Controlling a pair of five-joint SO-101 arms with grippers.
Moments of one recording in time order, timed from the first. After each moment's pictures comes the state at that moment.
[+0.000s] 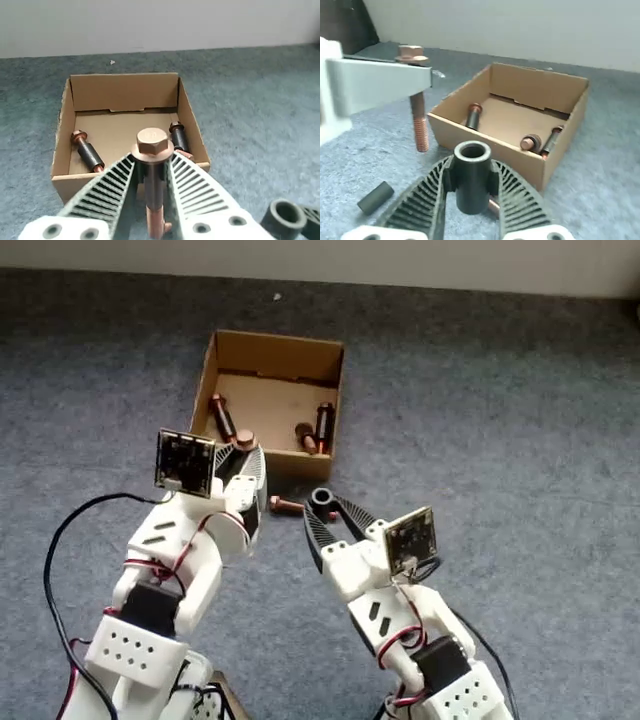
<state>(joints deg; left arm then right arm) 12.4 -70.8 71.6 27.6 11.8 -36.5 -98.9 96.0 22.0 -5.0</state>
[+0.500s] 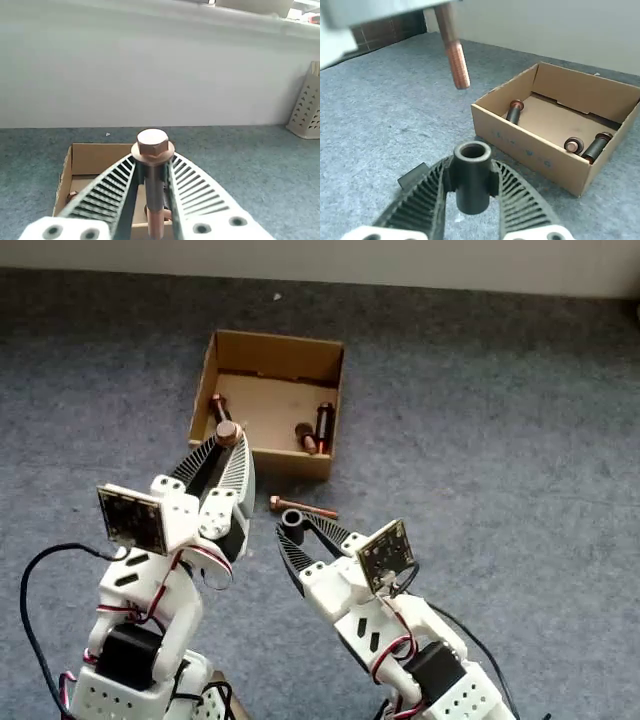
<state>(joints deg) 12.8 -92.9 74.3 29.2 14.1 -45.5 -101.7 96.0 25.1 -2.9</state>
